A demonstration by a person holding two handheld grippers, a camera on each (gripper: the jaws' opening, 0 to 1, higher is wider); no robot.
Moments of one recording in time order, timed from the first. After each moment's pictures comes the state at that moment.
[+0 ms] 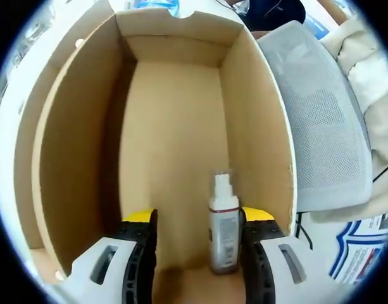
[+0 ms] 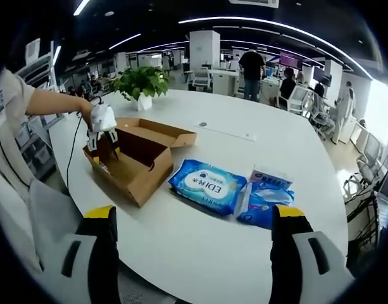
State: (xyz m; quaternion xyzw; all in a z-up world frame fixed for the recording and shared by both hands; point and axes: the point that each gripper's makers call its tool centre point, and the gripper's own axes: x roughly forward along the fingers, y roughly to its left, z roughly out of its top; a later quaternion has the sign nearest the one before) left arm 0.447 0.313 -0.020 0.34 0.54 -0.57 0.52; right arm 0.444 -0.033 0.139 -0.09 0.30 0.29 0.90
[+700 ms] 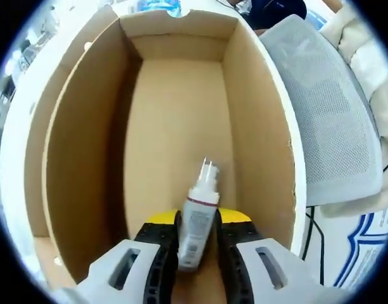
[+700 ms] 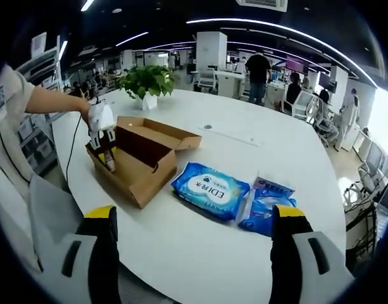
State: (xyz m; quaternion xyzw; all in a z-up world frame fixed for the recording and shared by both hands) left arm 0.448 0.328 -0.022 0.37 0.50 -0.56 0.55; right arm 0.448 -0.023 0.144 -0.11 0.29 0.30 0.90
